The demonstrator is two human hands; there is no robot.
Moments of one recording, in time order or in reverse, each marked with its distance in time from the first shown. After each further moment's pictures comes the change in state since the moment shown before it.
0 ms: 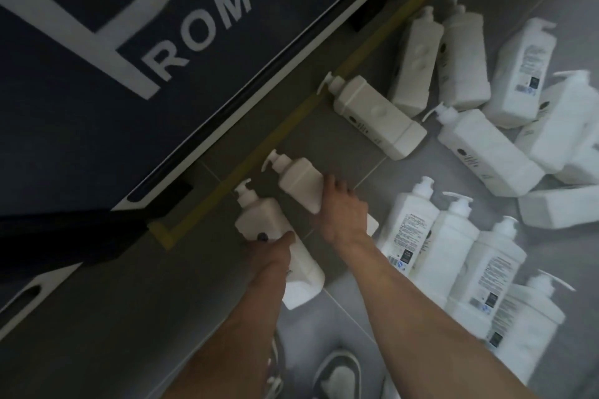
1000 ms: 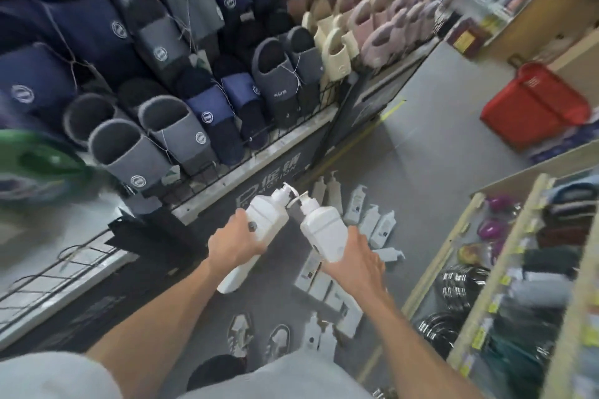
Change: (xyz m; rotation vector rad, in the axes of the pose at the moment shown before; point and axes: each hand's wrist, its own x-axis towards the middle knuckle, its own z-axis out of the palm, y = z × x) left_hand -0.606 0.165 -0.488 0.677 -0.069 0.848; right_hand -0.550 -0.130 -0.578 0.057 0.233 0.160
